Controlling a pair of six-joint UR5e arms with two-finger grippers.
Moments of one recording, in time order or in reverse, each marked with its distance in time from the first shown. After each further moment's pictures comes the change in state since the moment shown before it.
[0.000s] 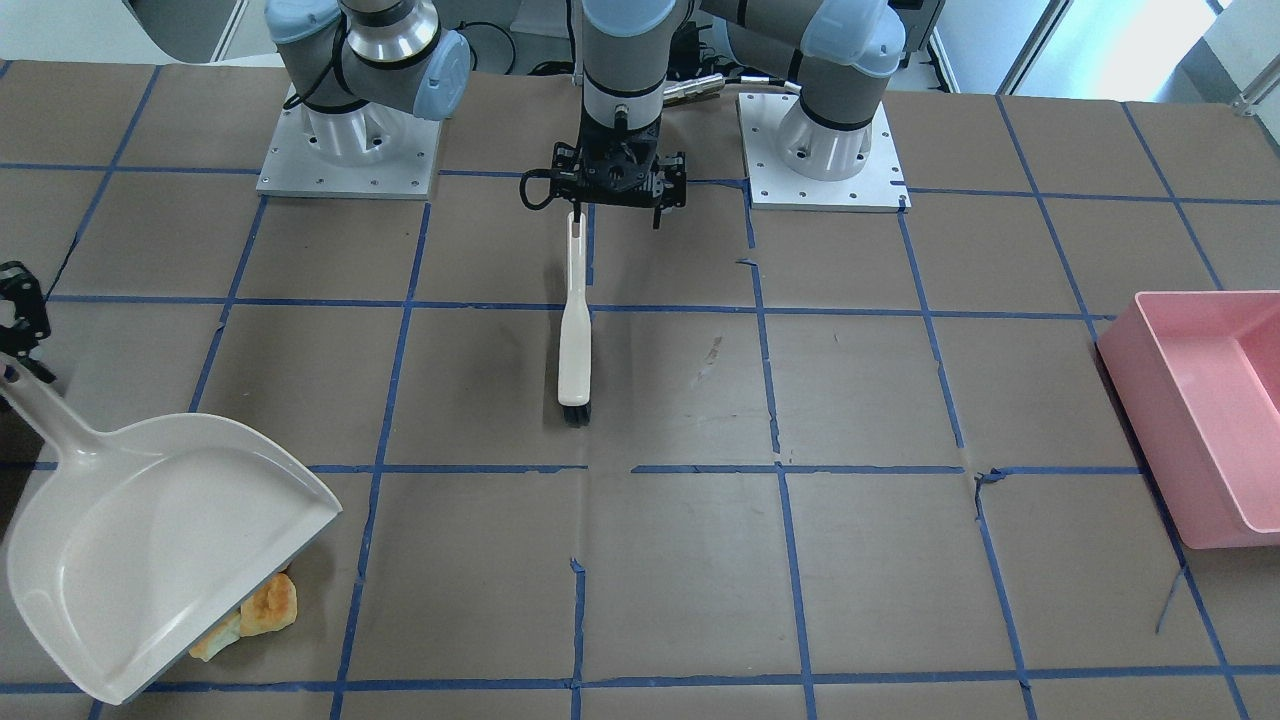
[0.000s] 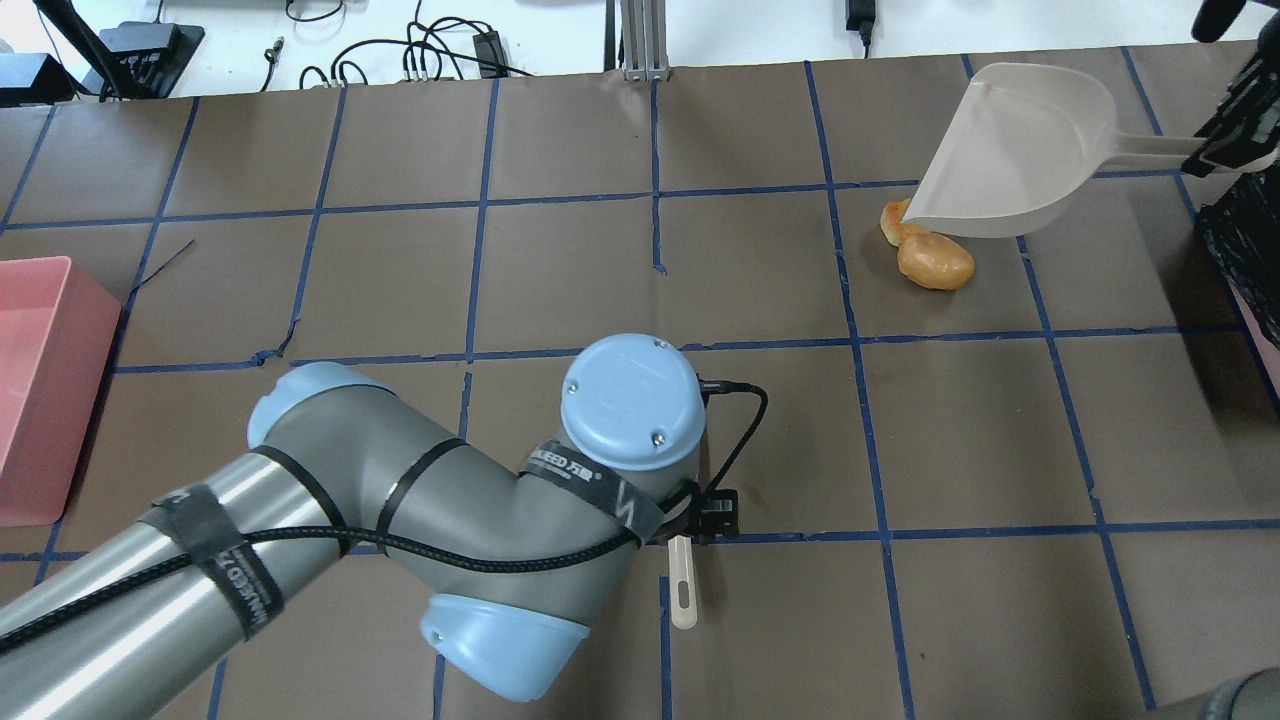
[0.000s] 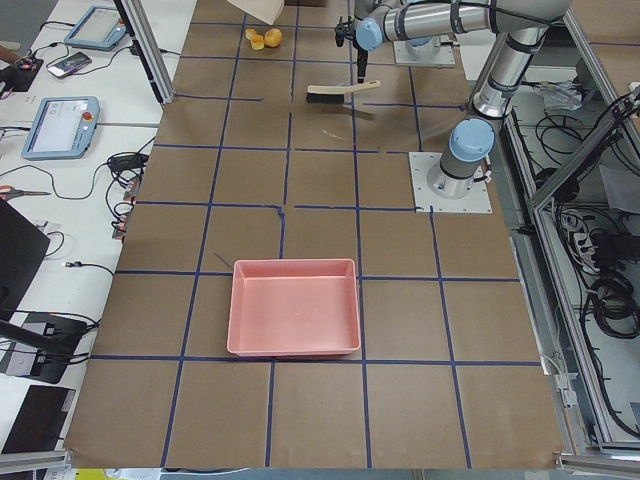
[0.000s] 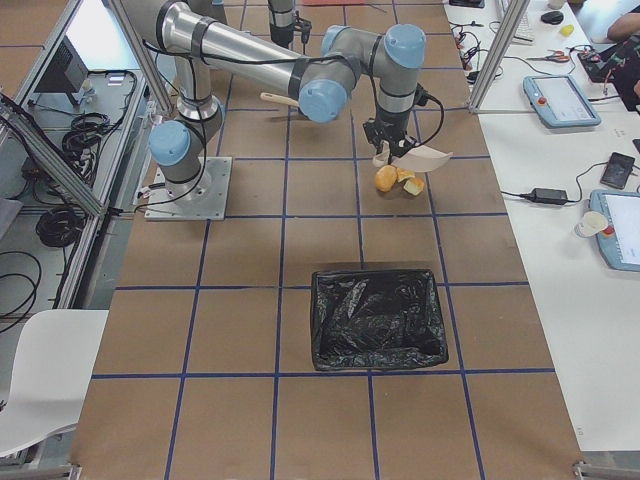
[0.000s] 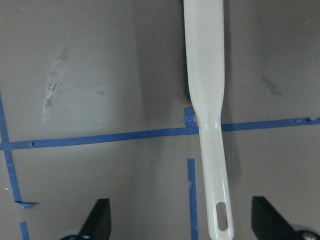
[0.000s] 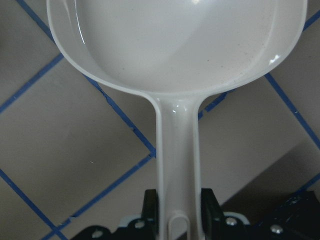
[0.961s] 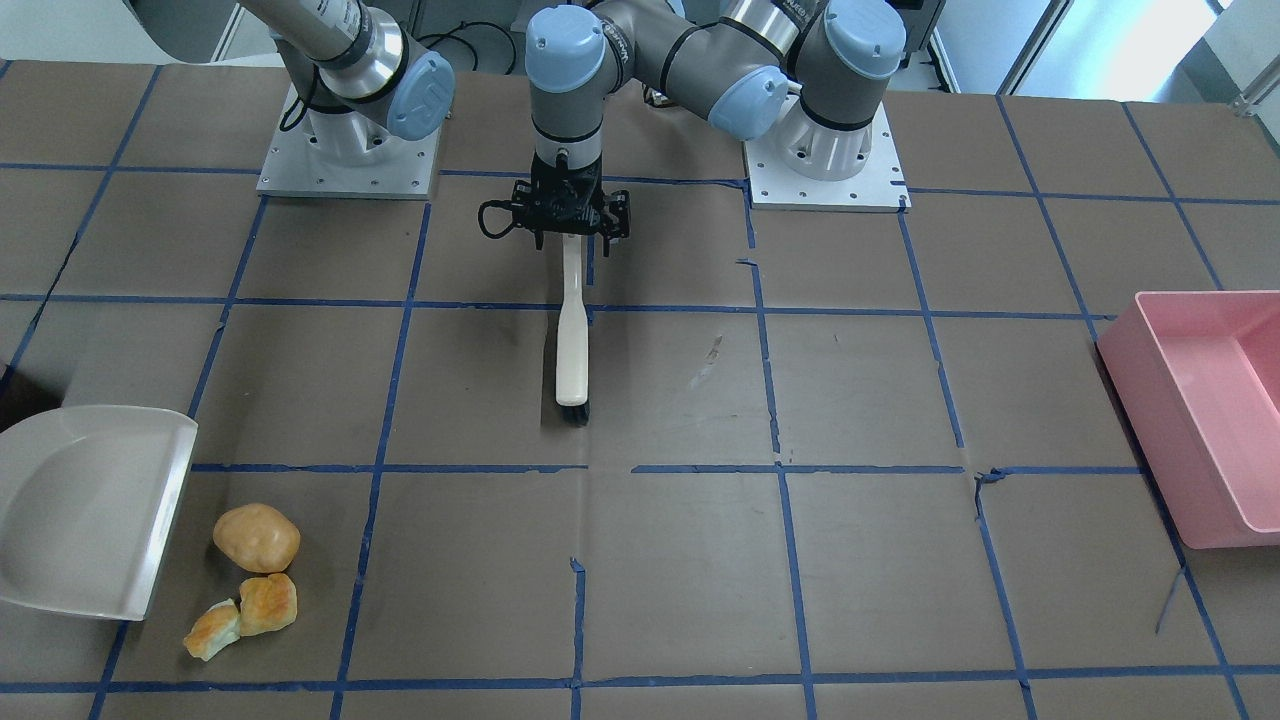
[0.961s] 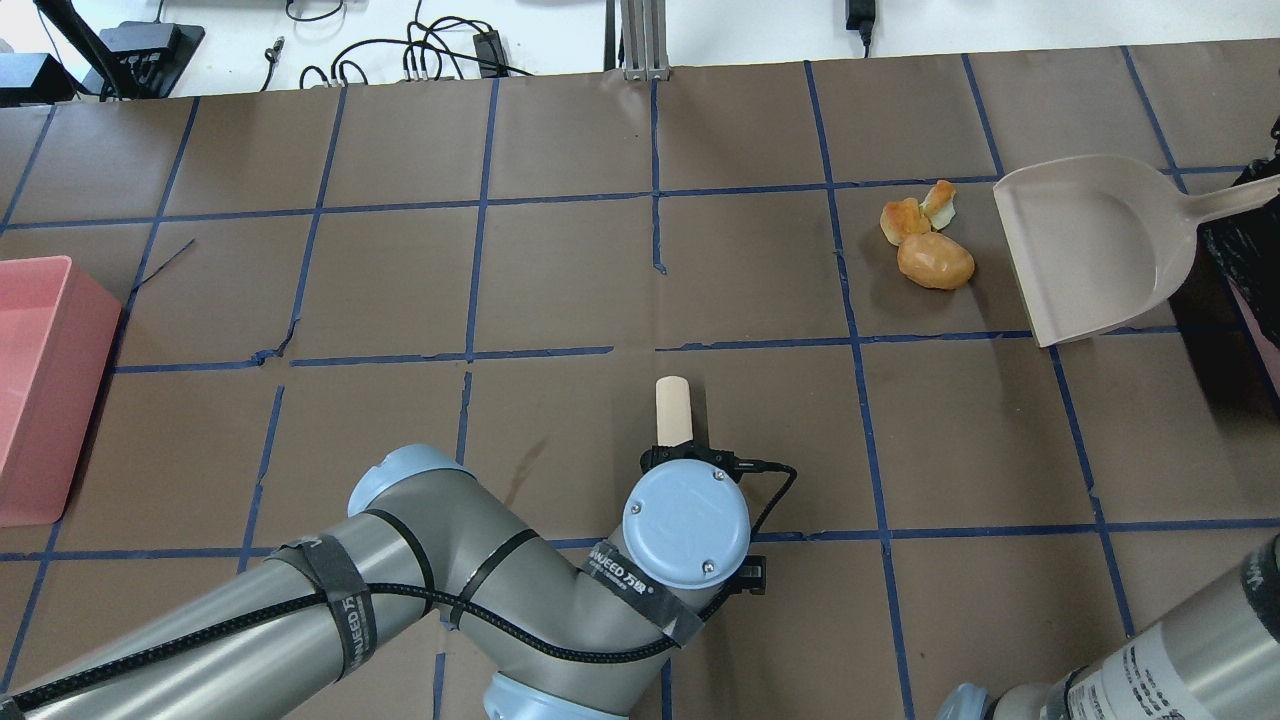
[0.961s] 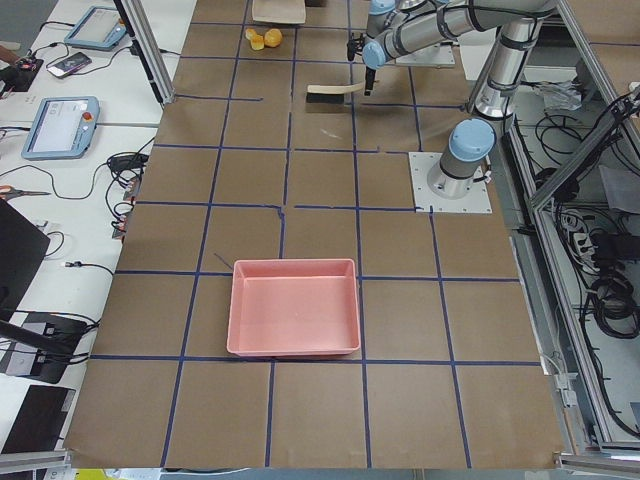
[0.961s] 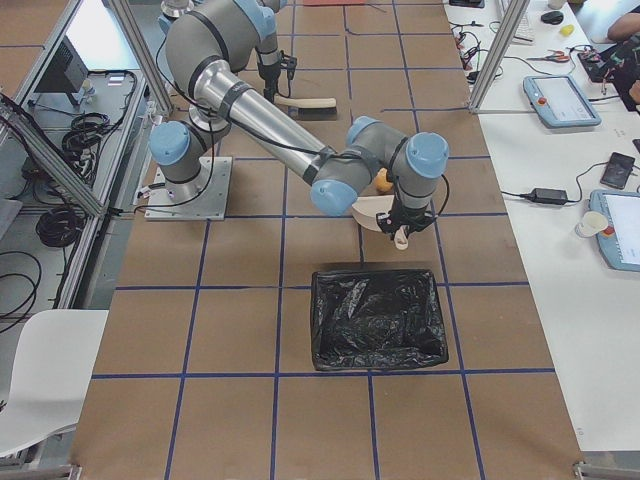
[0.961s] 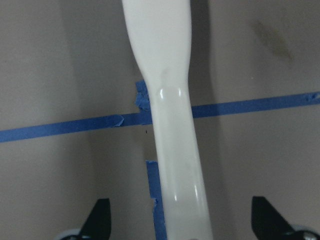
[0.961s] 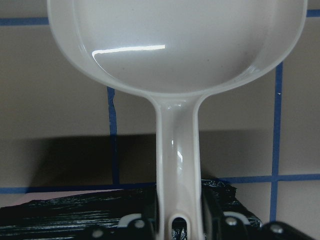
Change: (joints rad) left arm -0.091 -0.074 -0.106 0.224 0.028 -0.083; right arm -0.138 0.237 -0.109 -0.048 0.008 -0.666
